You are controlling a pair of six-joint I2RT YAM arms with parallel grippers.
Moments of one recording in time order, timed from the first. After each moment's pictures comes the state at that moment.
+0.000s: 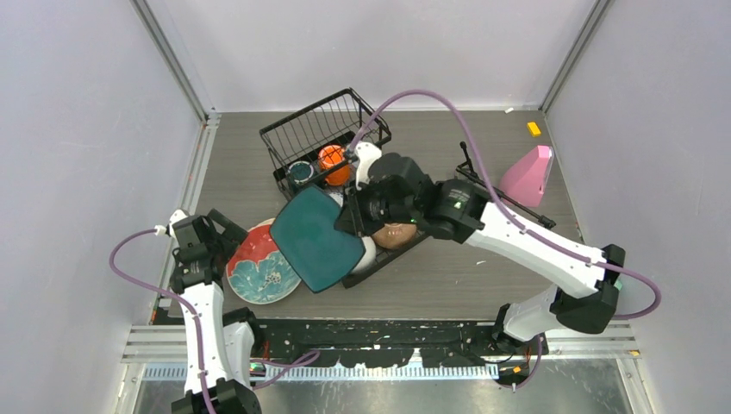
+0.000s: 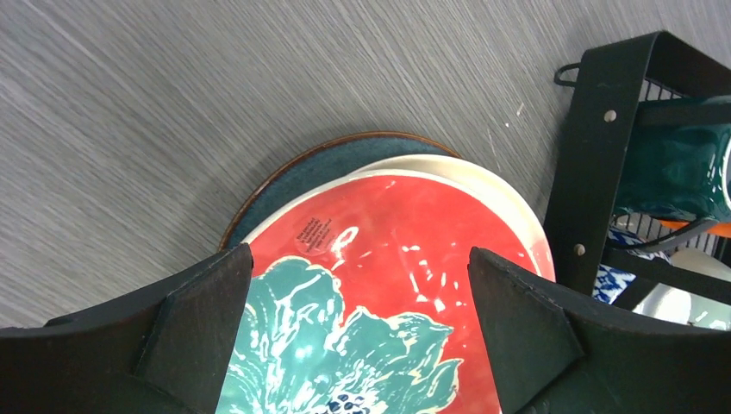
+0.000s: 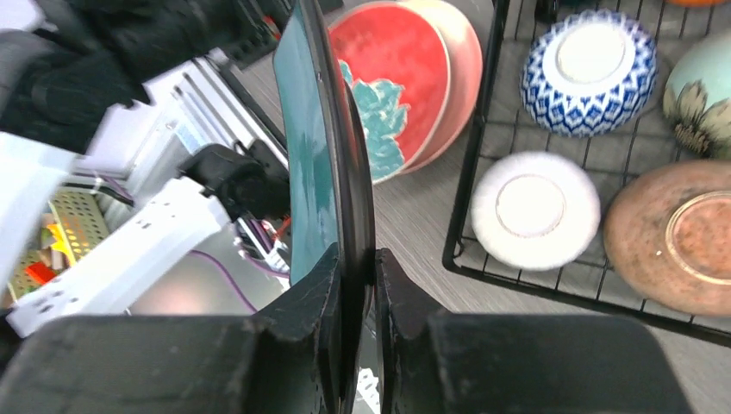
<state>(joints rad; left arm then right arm) 0.37 0.68 0.55 -0.62 0.01 -0.60 1.10 1.44 1.58 -0.71 -0.01 0.53</state>
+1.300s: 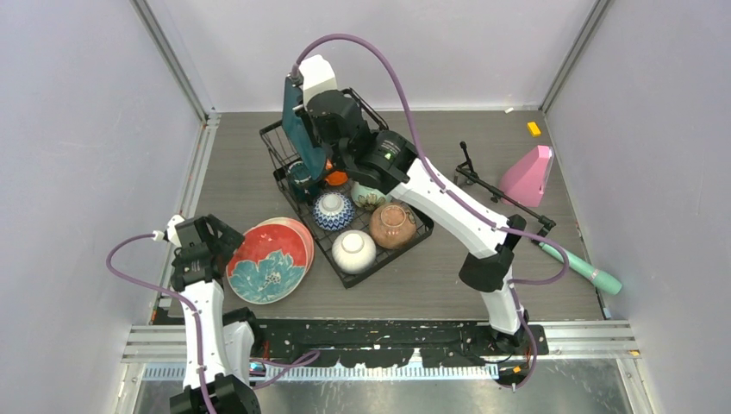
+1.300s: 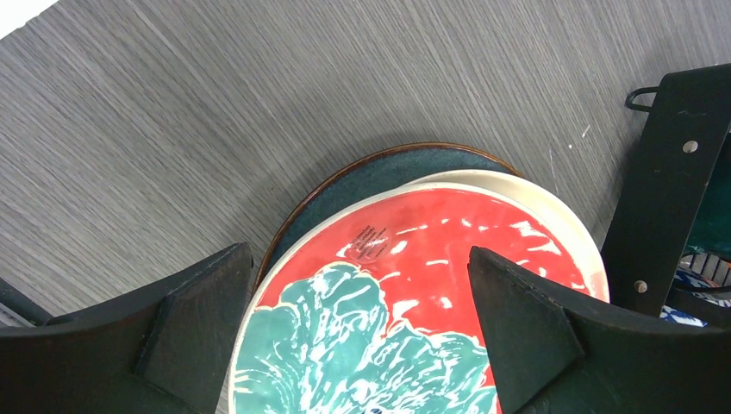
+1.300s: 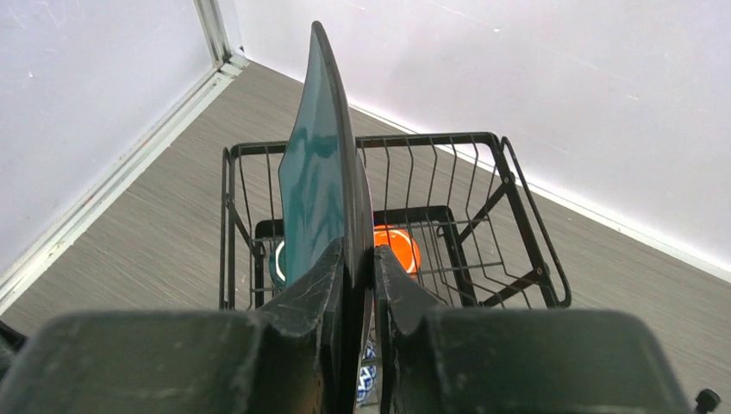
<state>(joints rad) 0.37 0.69 0.54 -0.64 -0.11 -0.61 1.05 2.02 2.46 -0.65 0.64 0.03</state>
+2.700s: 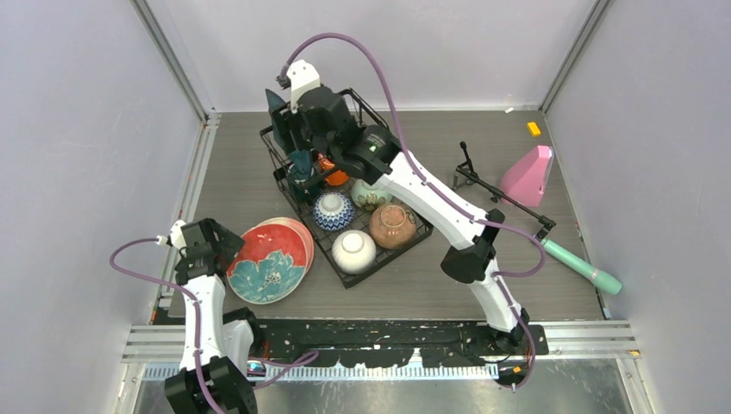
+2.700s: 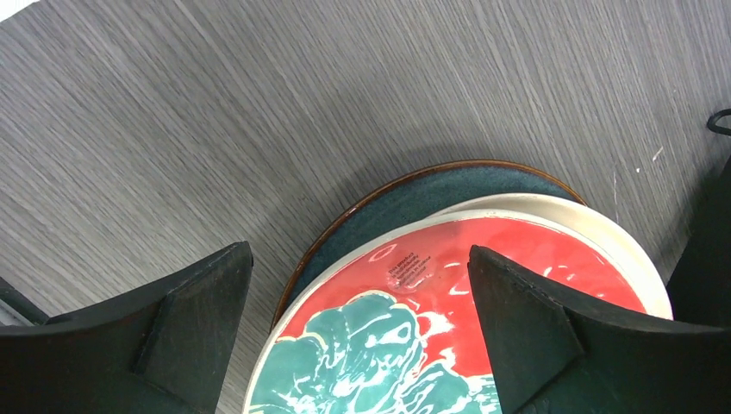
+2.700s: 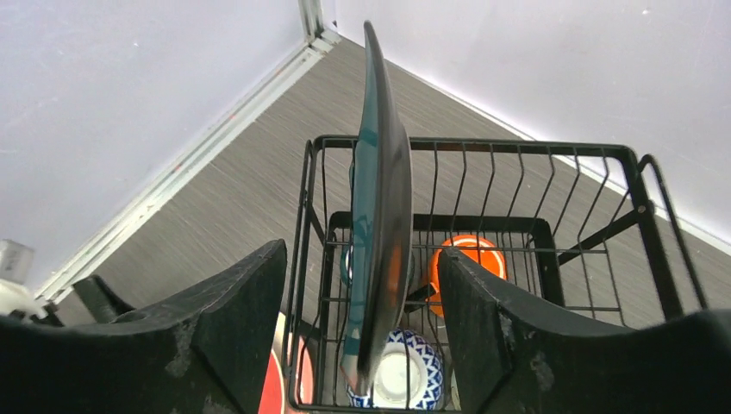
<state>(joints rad) 0.37 0.77 0.47 -0.56 -0.17 -0.63 1.02 2.18 2.59 -0.66 0.39 0.09</state>
